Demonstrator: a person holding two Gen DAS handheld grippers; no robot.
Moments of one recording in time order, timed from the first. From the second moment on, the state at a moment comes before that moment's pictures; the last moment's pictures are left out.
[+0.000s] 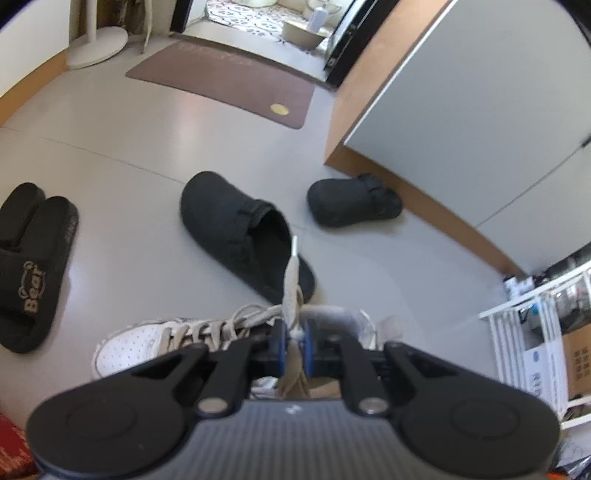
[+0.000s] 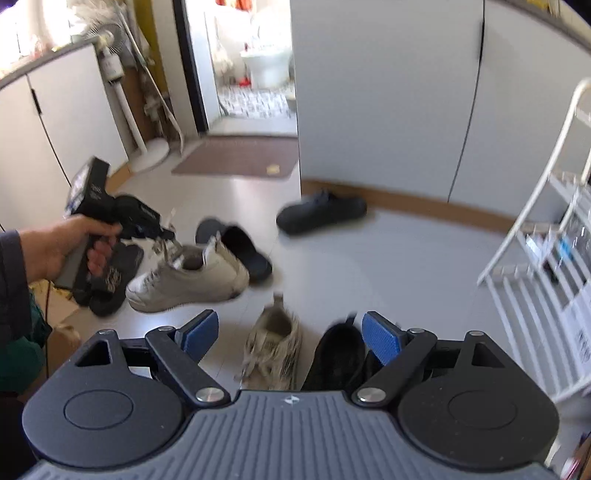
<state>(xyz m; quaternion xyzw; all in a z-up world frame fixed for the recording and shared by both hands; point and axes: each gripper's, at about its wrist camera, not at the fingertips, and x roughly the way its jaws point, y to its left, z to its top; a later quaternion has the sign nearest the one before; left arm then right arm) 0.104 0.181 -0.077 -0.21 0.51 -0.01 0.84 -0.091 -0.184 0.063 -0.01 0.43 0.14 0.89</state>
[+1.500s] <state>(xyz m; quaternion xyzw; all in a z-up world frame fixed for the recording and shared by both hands) 0.083 0.192 -0.109 -0.16 0.59 -0.02 0.79 -0.079 -0.149 0.009 -0.02 0.52 0.17 0.84</state>
